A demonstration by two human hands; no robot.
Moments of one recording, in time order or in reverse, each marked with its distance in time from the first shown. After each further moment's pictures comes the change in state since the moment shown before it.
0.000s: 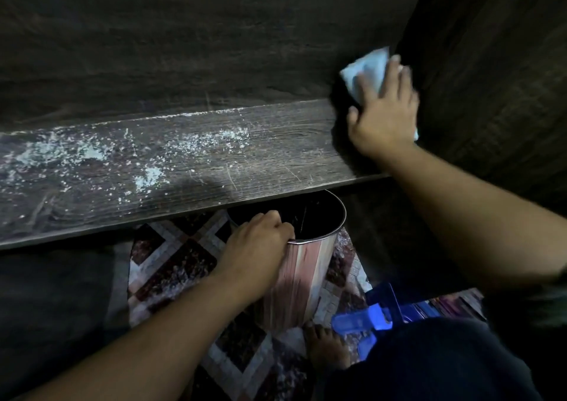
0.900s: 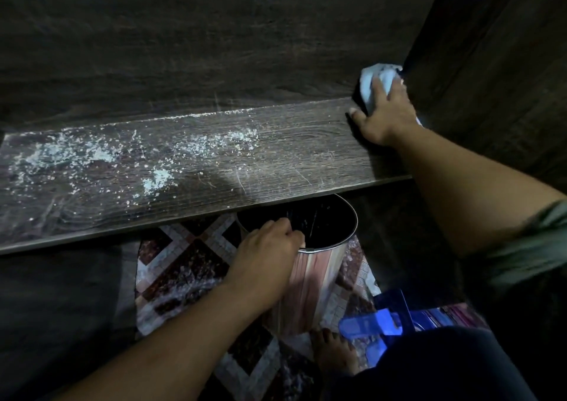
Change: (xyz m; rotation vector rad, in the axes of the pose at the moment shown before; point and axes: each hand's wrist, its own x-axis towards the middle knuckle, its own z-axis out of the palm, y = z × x) left_hand 0.000 -0.002 0.007 -0.021 0.022 0.012; right_hand 0.044 0.015 0.031 0.165 -0.343 0.146
